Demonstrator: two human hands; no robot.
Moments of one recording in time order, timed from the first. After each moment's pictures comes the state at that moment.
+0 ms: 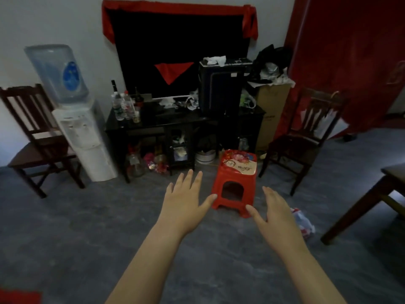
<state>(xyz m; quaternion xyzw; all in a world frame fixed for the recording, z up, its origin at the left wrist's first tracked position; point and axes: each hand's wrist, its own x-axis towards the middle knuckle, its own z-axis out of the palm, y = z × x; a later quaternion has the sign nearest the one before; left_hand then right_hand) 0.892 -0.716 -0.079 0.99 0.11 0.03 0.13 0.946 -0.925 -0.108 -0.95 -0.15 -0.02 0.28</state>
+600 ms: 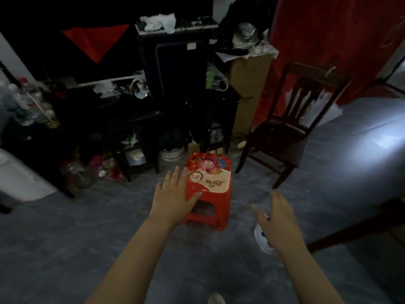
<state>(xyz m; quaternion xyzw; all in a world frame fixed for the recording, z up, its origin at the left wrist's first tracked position) 1.370 -0.719 -0.184 0.99 0.09 -0.03 0.12 1.385 -0.976 -0.194 -0.96 -0.01 0.05 0.28</state>
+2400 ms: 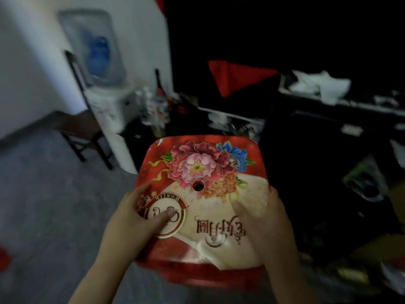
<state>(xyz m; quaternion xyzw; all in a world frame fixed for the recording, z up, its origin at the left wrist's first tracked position) 1.545 -0.525 -0.128 0.71 0.53 0.24 0.39 1.745 -0.656 -0.119 -0.84 -0.27 0.17 0.44</state>
